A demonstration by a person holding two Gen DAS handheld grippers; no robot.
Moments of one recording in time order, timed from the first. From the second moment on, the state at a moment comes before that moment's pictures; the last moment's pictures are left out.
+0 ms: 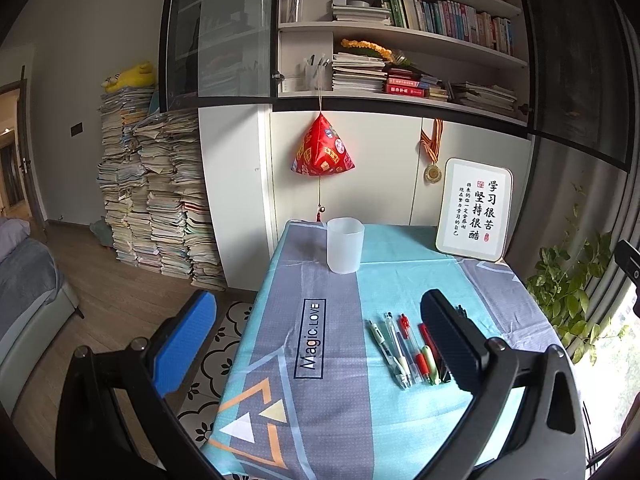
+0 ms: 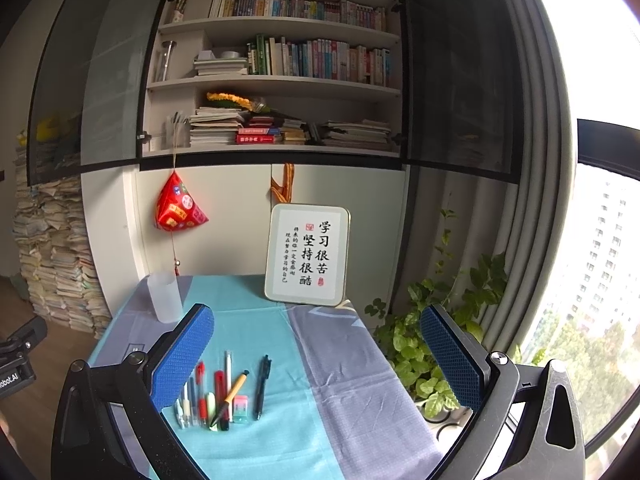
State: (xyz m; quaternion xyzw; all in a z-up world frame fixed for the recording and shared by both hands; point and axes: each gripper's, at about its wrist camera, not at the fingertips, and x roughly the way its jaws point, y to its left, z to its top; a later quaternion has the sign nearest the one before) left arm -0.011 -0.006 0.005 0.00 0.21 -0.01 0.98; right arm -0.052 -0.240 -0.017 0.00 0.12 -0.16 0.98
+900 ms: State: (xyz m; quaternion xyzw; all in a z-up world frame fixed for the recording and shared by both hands) left arm 0.036 -0.025 -0.053 0.01 0.29 -0.02 0.96; right arm -0.010 -0.260 -0.058 0.01 0.18 -0.15 0.97
